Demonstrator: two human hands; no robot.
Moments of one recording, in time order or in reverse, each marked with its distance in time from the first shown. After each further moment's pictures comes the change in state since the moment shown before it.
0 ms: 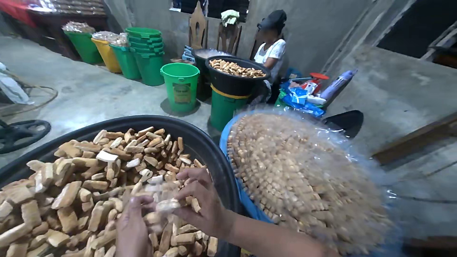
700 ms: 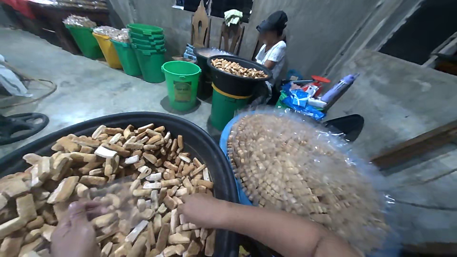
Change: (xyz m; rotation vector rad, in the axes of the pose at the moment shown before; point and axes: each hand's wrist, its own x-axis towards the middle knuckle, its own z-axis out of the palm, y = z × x) left_hand 0.051 -0.006 -0.070 0.196 0.251 0.067; right_hand -0.001 0.027 0.005 -0.352 -1.362 0.572
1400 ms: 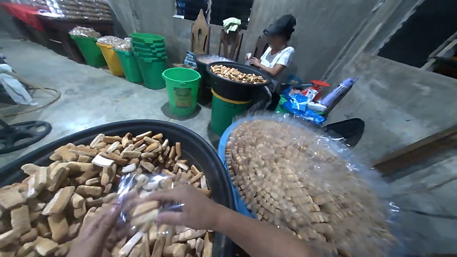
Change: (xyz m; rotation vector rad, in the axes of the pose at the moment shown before) left_hand -0.031 0.039 0.002 -0.095 -0.570 0.104; right_hand -0.025 -0.024 -0.040 0.547 0.572 -0.410
